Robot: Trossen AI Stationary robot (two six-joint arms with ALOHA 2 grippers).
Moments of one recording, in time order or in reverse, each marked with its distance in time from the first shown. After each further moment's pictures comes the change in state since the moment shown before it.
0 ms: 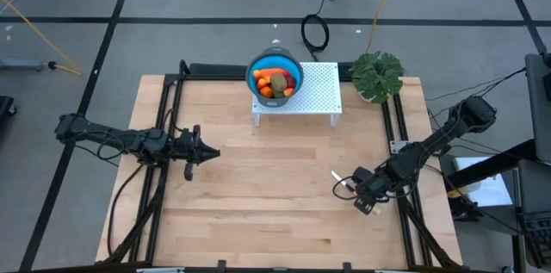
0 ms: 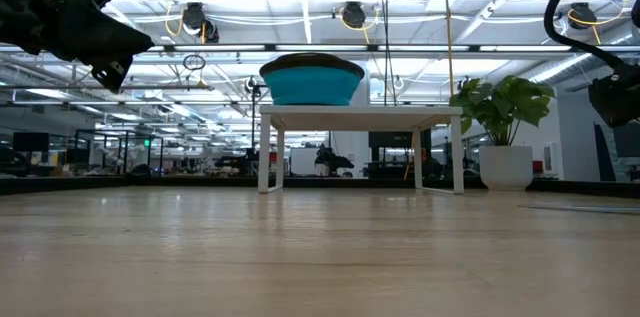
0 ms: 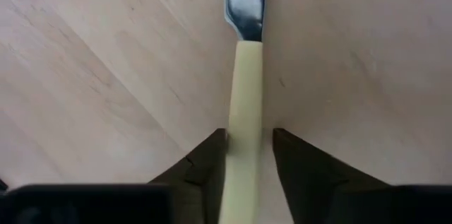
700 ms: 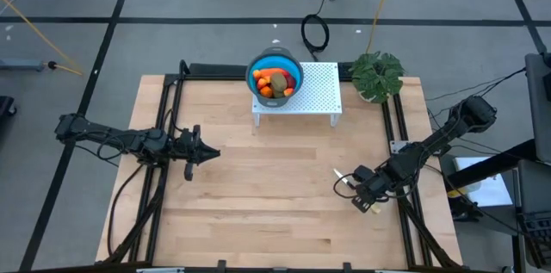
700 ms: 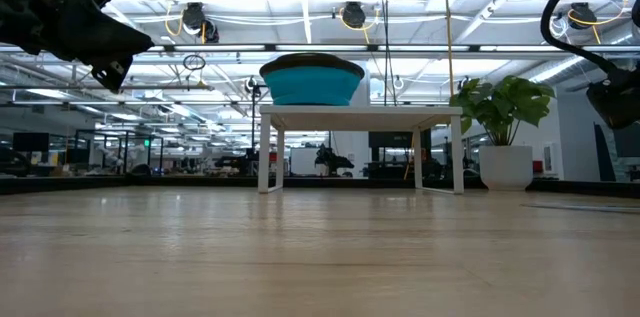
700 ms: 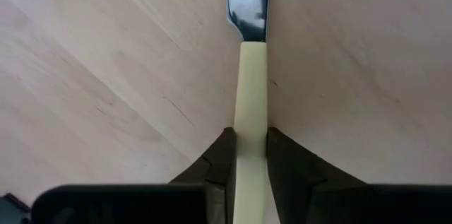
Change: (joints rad) left arm 0.000 0.000 0.000 0.000 0.000 0.002; right arm 0.000 -0.001 -0.001 0.008 0.005 0.119
